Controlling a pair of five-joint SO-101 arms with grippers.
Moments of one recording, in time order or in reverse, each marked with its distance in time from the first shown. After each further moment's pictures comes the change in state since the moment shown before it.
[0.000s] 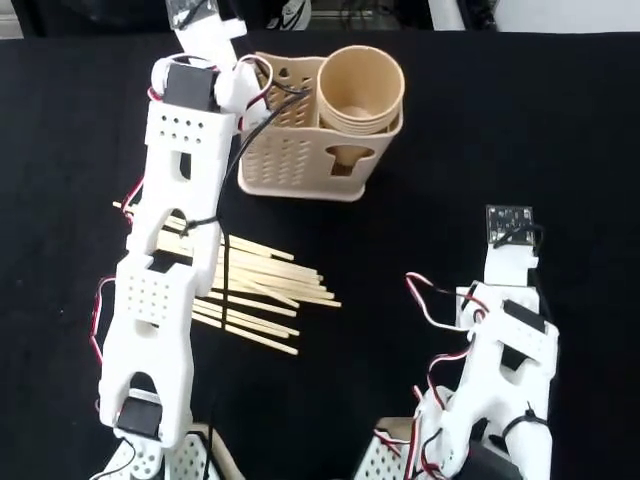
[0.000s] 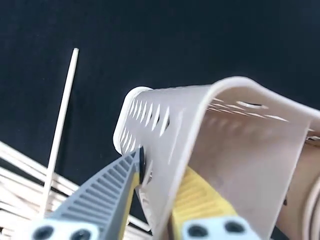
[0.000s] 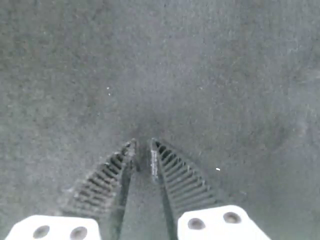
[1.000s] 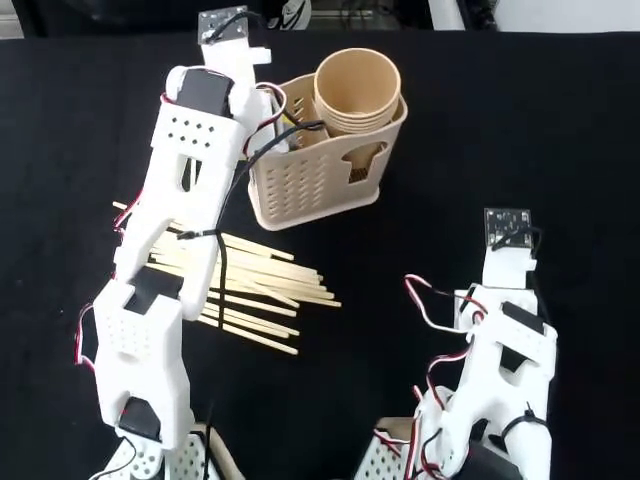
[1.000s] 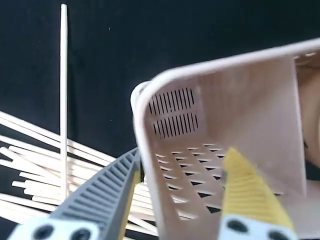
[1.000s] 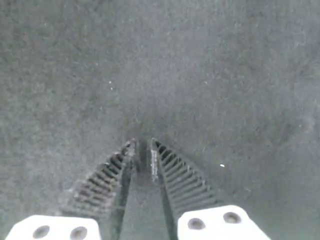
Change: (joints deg) left arm 3.2 -16.7 29.8 -4.9 -7.4; right arm 0.0 0.0 0.9 0.0 0.0
